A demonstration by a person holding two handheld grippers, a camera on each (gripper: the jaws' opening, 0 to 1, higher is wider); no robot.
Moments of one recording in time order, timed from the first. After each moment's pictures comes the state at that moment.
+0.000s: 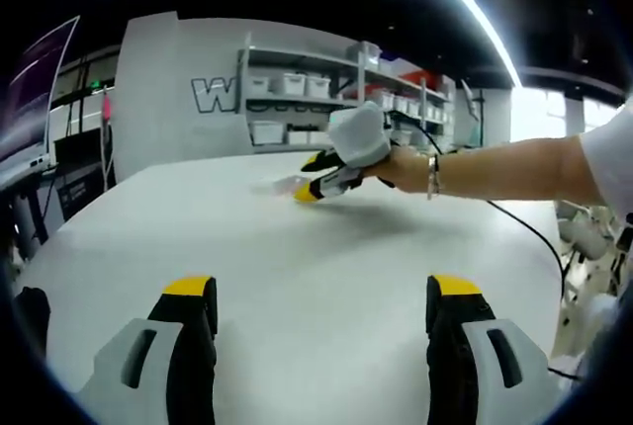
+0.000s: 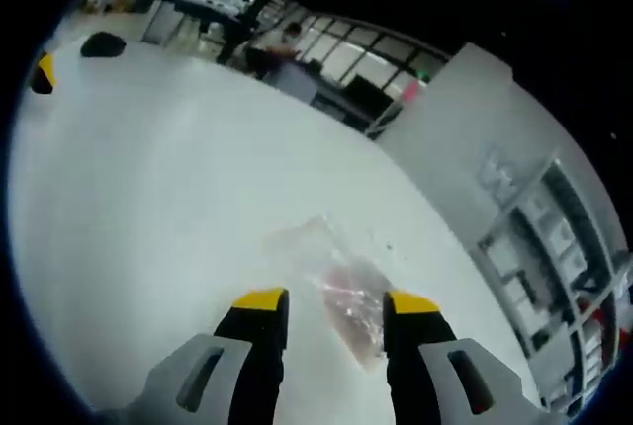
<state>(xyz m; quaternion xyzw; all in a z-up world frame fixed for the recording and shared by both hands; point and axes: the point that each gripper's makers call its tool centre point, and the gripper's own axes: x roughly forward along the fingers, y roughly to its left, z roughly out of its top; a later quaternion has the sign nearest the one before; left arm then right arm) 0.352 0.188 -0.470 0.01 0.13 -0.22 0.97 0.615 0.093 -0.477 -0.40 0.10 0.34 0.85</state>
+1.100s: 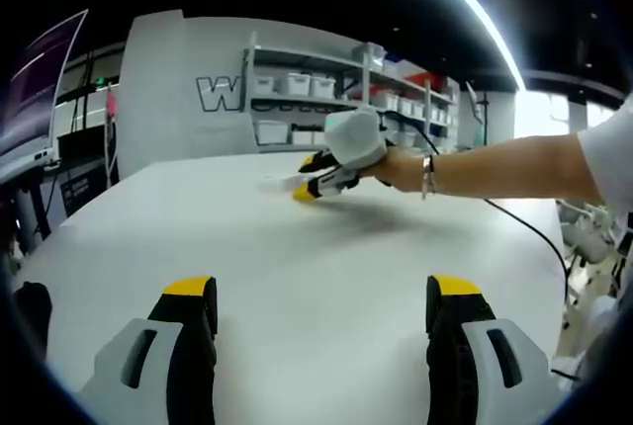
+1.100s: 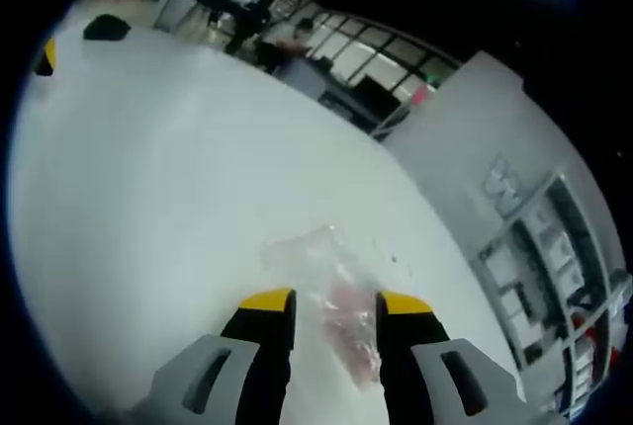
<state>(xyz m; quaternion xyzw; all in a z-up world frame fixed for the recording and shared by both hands) 0.355 0.199 -0.473 0.00 0.13 -0.21 0.97 0.627 0.107 -0.482 -0.42 0.09 0.34 0.84</state>
